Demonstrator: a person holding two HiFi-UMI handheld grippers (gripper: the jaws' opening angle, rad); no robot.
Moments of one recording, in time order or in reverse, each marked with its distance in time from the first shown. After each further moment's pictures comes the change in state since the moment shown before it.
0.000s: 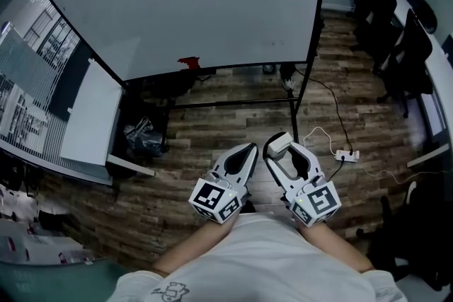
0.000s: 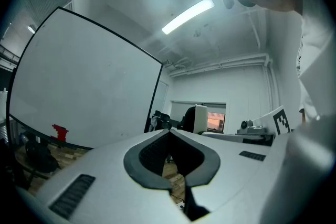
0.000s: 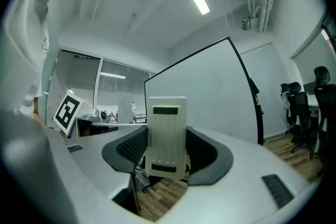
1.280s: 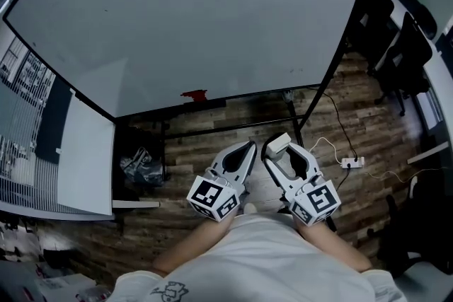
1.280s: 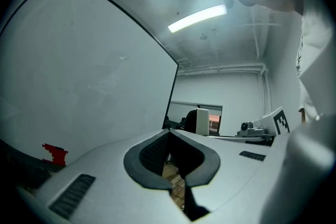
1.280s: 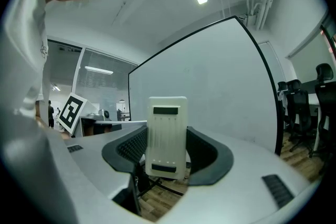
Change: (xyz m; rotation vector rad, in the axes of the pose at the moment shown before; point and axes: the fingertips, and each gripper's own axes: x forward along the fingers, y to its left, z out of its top) left arm 0.071 0.227 0.057 -0.029 0.028 -0.135; right arm 0.234 -0.035 0.000 0.023 0.031 -0.113
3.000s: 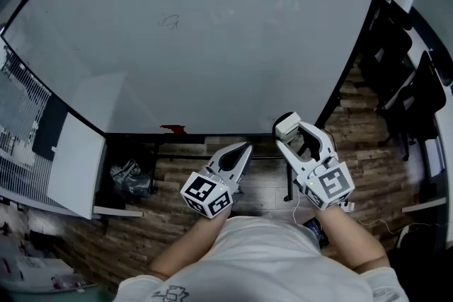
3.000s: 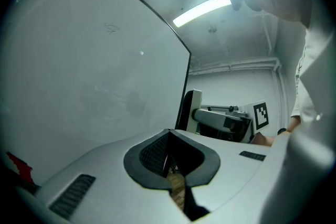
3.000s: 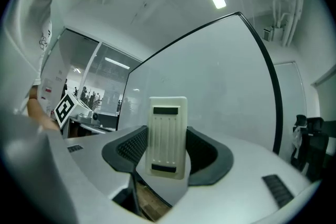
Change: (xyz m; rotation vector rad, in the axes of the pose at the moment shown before) left arm 0.214 0.030 0.020 0.010 -0.036 0.084; right arm 0.063 -0.246 0.109 -0.282 -0.051 0.153
